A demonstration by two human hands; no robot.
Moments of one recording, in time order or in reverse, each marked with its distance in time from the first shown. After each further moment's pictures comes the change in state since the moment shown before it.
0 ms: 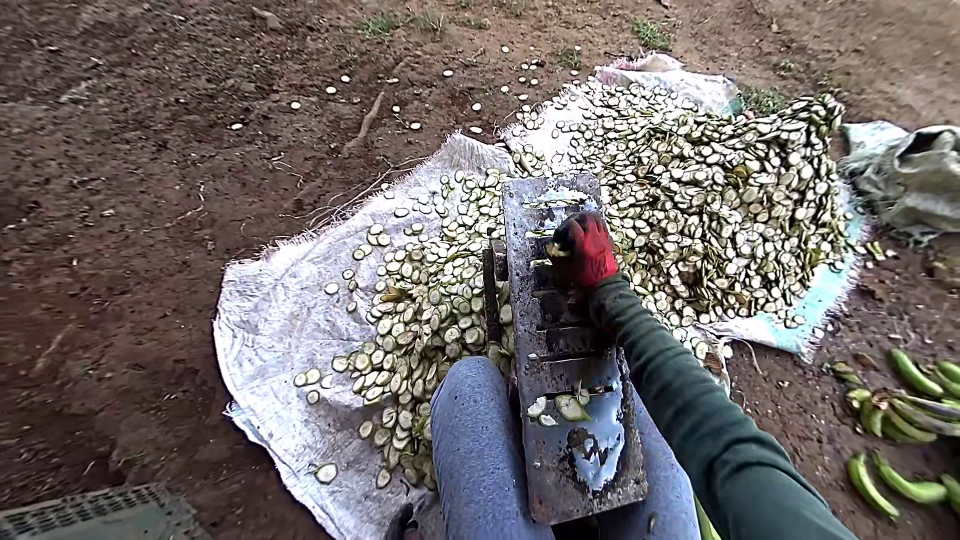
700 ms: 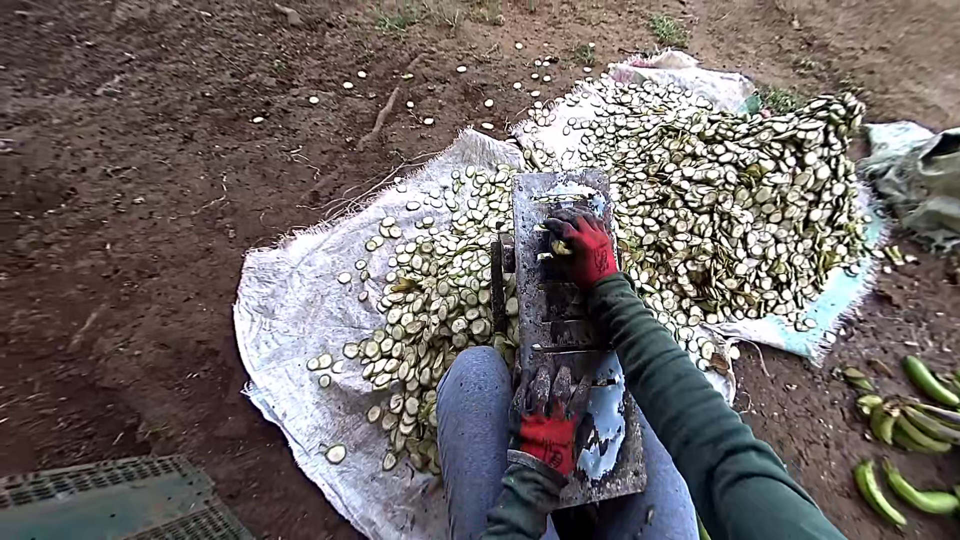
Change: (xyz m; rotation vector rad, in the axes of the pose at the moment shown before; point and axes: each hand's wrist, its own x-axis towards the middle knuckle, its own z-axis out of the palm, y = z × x) left_hand -0.151 0.295 0.044 0.866 -0.459 0.879; right_hand 0.000 0.002 0.011 0.047 -0.021 -0.063
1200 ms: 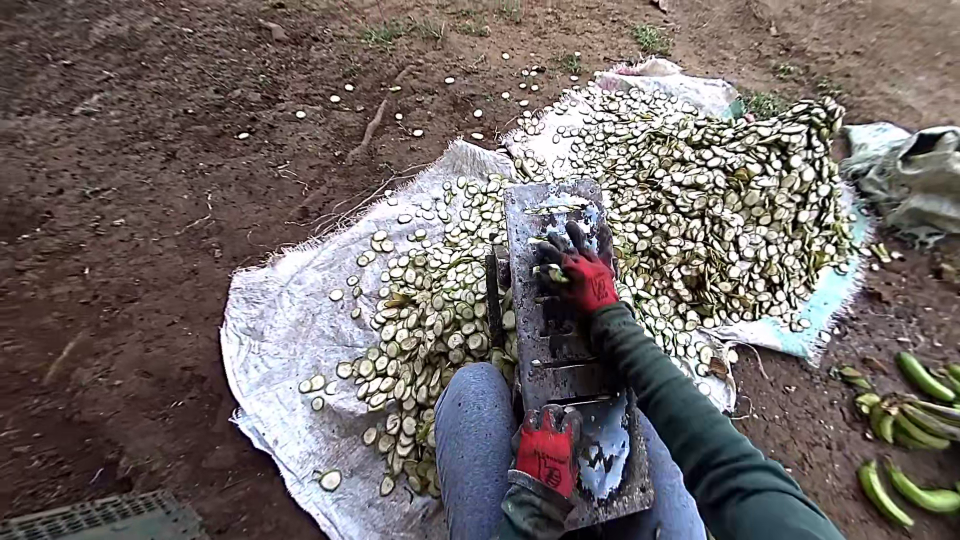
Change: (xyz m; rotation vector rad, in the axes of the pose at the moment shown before) left_hand -0.008 -0.008 -0.023 -0.226 0.072 0.041; right_hand -0.030 -0.017 -0.003 0.004 -0.167 0.170
